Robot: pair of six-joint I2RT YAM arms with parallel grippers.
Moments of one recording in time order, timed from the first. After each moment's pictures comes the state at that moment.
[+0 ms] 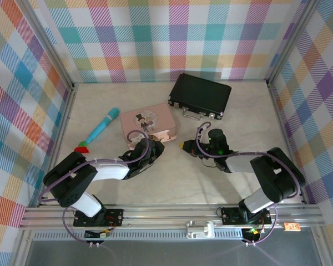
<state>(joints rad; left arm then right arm) -0.76 1.54 0.54 0.46 -0.17 -1.29 0.52 1.55 0.47 0.63 -0.58 1.01</state>
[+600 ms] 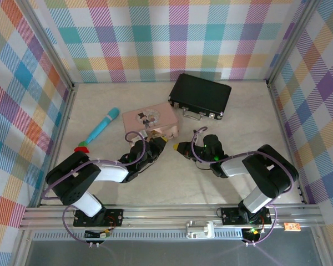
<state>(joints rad) -0.76 1.57 0.48 0.78 -0.12 -1.40 0.61 1.60 0.43 0.85 -0.48 1.12</state>
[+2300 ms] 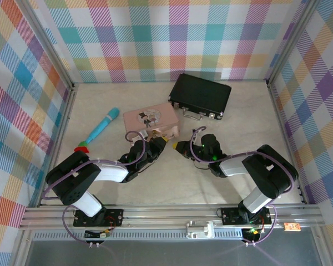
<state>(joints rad) -0.76 1.57 0.48 0.78 -0.10 -1.38 0.64 1.60 0.46 0.81 -0.41 1.12</state>
